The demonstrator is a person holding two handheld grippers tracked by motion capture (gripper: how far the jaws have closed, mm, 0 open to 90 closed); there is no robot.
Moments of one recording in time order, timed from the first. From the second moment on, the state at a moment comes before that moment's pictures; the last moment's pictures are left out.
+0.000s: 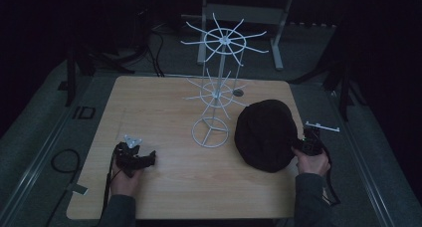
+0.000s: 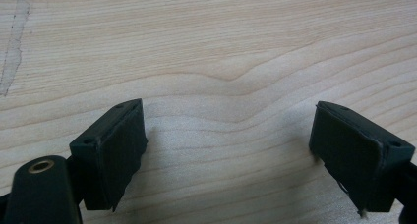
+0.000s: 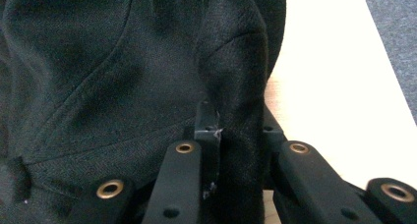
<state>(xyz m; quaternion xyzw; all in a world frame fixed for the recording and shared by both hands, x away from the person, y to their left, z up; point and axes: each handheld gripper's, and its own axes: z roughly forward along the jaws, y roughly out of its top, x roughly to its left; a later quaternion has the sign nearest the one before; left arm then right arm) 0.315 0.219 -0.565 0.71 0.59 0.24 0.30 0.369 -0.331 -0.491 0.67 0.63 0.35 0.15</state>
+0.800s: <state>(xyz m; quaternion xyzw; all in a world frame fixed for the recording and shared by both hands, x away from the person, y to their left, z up) 0.316 0.218 -0.565 0.71 0.59 0.24 0.30 0.363 -0.347 -0.467 0.67 0.61 0.41 0.15</state>
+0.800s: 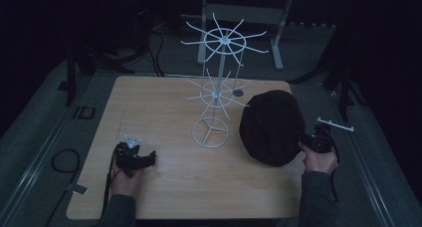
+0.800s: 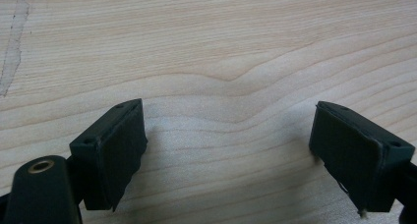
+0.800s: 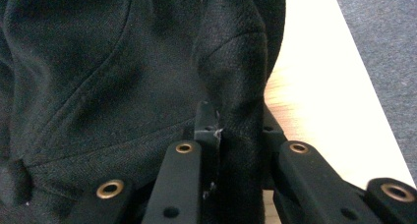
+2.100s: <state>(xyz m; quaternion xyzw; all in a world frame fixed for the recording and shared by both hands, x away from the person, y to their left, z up) 0.316 0.218 -0.565 0.71 0.59 0.24 0.30 0.353 -0.363 -0.426 0.65 0.58 0.48 0.15</state>
